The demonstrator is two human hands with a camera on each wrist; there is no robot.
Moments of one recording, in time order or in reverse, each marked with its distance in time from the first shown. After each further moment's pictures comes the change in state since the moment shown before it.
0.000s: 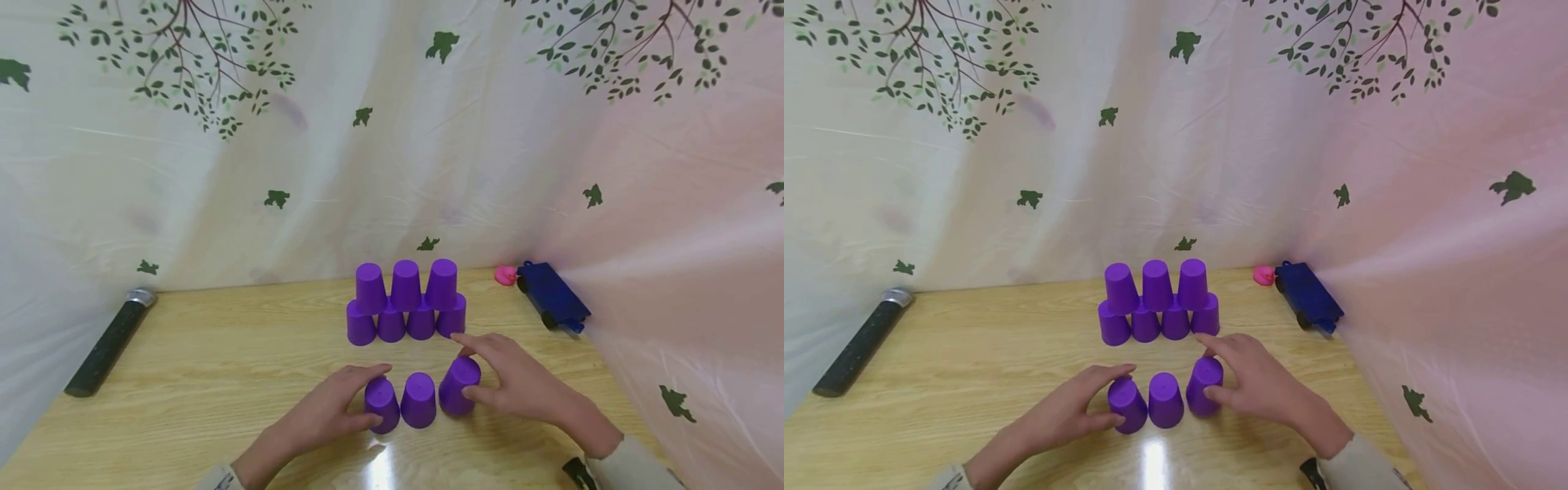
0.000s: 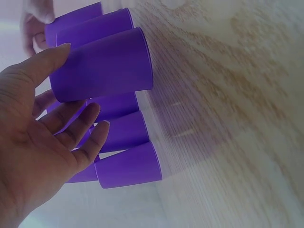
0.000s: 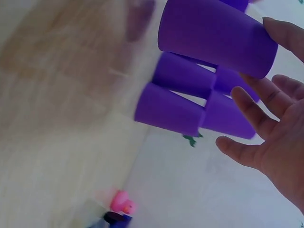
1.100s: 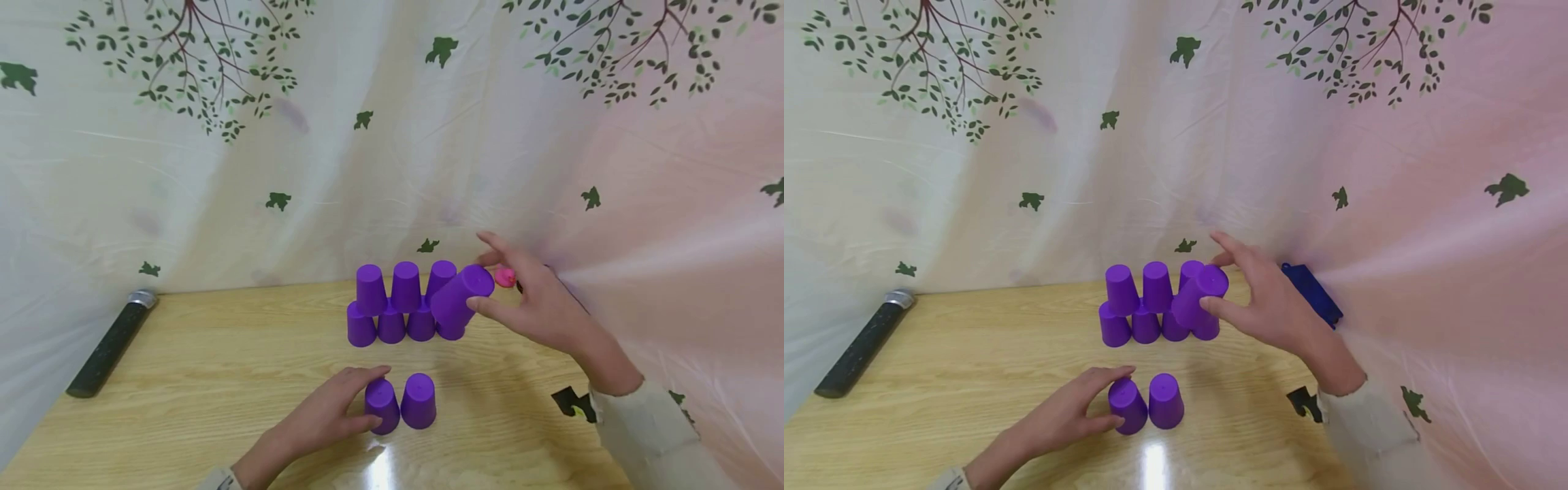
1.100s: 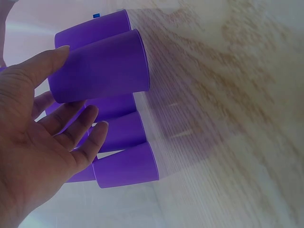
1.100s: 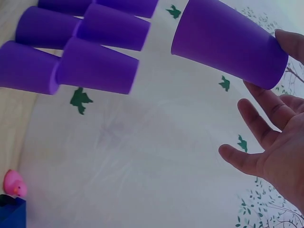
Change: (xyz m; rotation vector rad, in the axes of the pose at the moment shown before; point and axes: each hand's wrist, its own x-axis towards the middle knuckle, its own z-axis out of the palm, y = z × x) left_hand -0.003 -0.001 0.002 0.002 0.032 0.025; right_hand 0.035 -0.035 -0.098 0.124 0.350 -0.077
